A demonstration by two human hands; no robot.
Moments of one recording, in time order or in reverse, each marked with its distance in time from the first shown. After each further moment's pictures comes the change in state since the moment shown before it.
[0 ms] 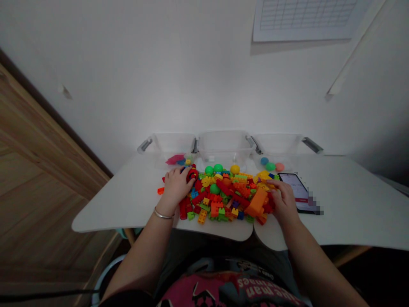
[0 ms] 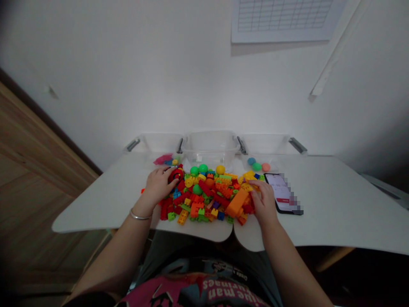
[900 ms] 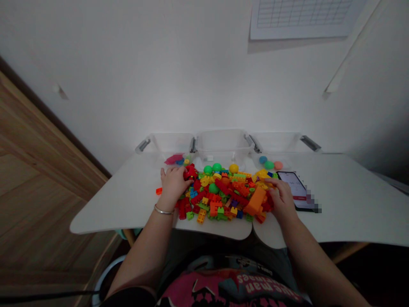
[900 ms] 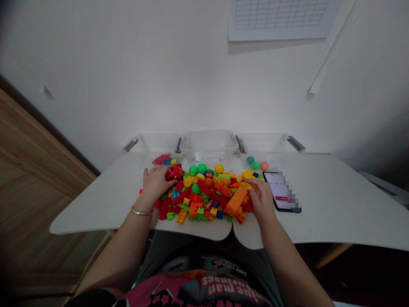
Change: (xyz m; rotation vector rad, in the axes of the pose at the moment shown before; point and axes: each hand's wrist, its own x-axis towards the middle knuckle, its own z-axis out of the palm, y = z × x) left_hand 0.009 0.003 -0.009 0.025 -0.103 -0.117; right_hand 0.001 0.000 -0.001 -0.012 -0.029 0.006
